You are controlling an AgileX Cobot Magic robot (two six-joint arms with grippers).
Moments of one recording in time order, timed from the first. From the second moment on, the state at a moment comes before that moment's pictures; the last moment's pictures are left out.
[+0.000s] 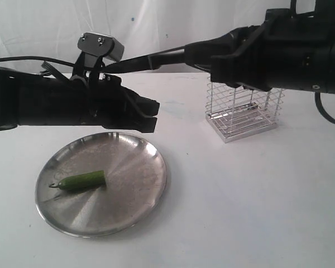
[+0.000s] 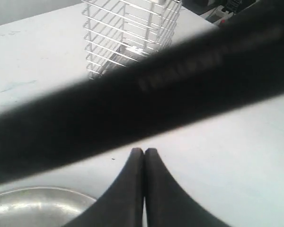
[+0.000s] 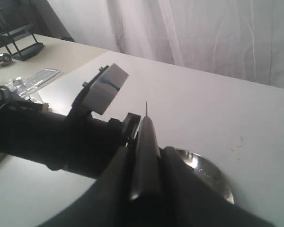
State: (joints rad) left arm -0.45 1.52 -0.91 -1.79 0.36 1.77; right arm 0.38 1.14 -0.85 1.47 0.57 -1.35
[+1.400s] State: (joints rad) left arm -0.45 1.12 -0.57 -1.79 -0.09 1.85; right arm 0.46 1.16 -0.75 0.99 0.60 -0.85
